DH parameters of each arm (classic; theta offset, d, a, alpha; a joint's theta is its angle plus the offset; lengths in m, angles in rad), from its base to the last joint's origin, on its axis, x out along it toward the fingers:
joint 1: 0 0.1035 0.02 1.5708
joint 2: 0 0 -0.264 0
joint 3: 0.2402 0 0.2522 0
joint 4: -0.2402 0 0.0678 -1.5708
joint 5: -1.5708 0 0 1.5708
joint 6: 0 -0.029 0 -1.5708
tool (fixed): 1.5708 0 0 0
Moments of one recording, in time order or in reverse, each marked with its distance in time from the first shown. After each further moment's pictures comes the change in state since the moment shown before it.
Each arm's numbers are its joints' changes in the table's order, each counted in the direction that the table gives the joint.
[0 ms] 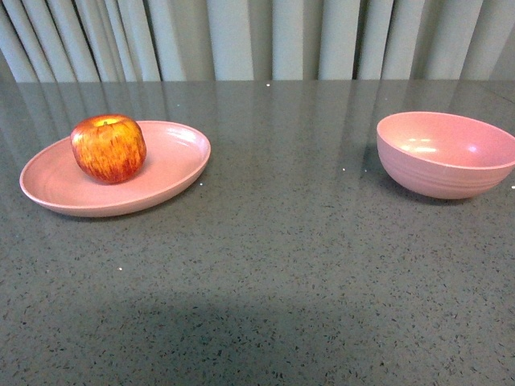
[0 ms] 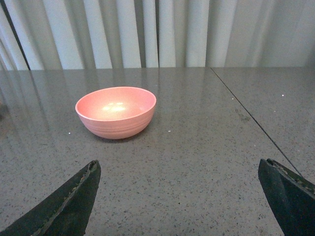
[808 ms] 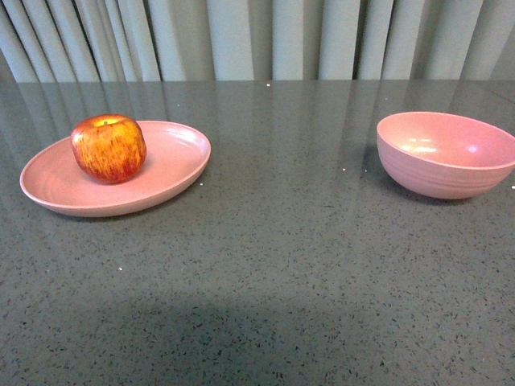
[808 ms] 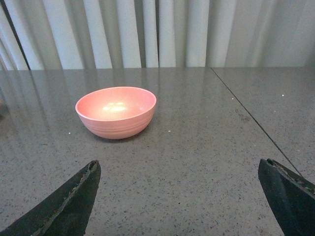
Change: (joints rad) left arm 0.000 0.000 0.000 0.000 0.000 0.000; right arm 0.000 0.000 0.000 0.000 0.000 0.000
